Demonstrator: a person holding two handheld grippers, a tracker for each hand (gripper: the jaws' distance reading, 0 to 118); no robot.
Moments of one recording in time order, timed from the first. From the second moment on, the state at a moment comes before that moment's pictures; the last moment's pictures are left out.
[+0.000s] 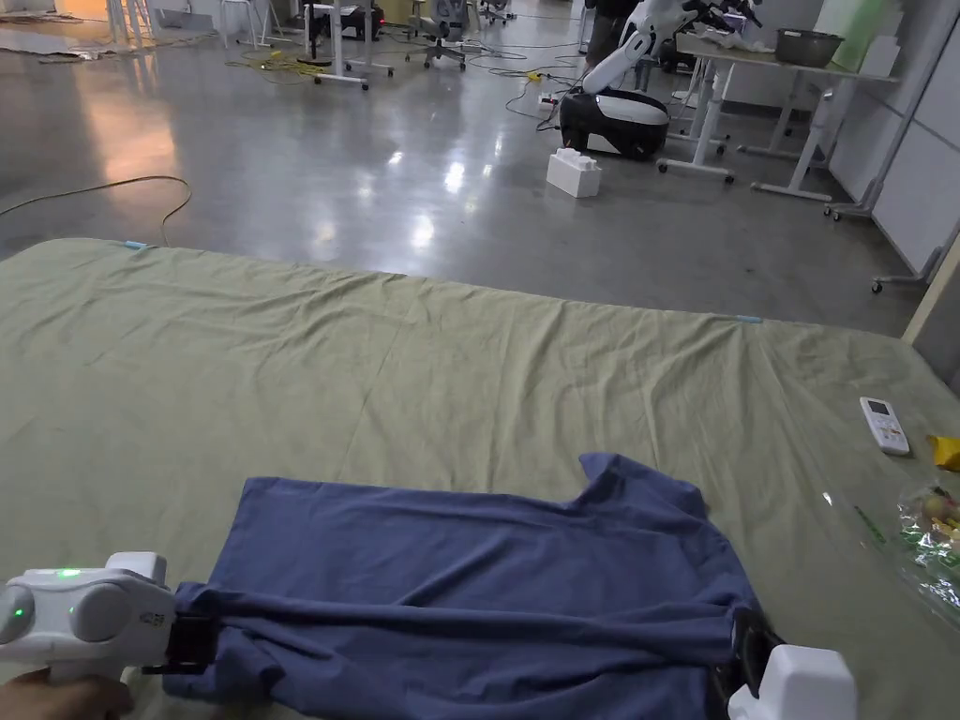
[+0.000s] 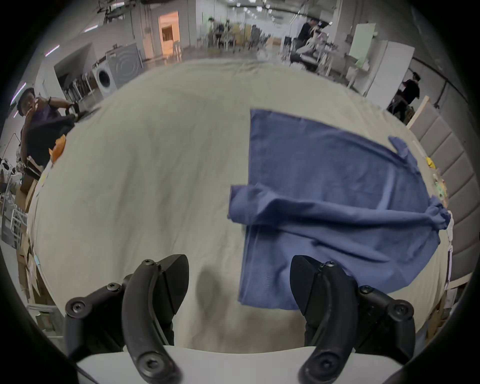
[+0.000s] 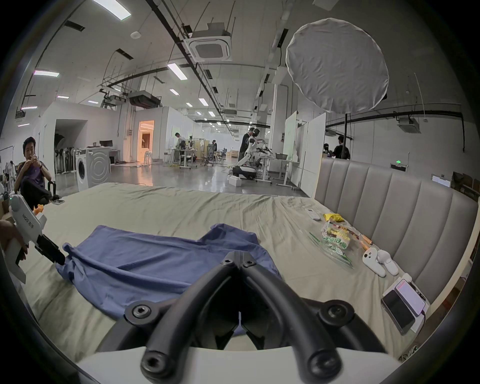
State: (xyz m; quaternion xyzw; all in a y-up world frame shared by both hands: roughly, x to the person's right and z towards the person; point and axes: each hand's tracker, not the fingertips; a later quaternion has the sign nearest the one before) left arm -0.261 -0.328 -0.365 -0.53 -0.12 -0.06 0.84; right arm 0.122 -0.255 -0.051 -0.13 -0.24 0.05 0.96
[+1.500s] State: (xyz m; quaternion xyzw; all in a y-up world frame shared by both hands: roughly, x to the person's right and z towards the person) left arm -0.275 -0.303 -0.290 -0.45 -0.18 -0.08 0.87; right arm 0.290 -0.368 -0.126 -0.48 -0.17 -0.02 0.86
